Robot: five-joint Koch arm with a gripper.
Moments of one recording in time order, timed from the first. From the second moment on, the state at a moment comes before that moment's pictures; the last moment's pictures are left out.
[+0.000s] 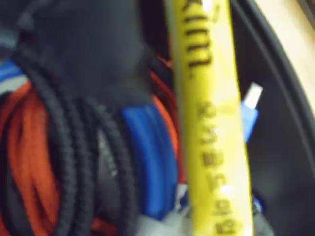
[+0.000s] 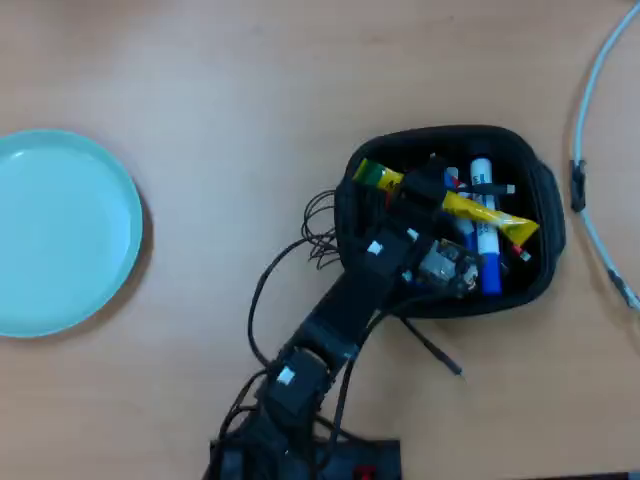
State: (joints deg) arm 126.9 88.2 99.0 33.2 -11.0
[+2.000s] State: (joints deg) arm 92.1 130.3 173.8 4.8 -0.7
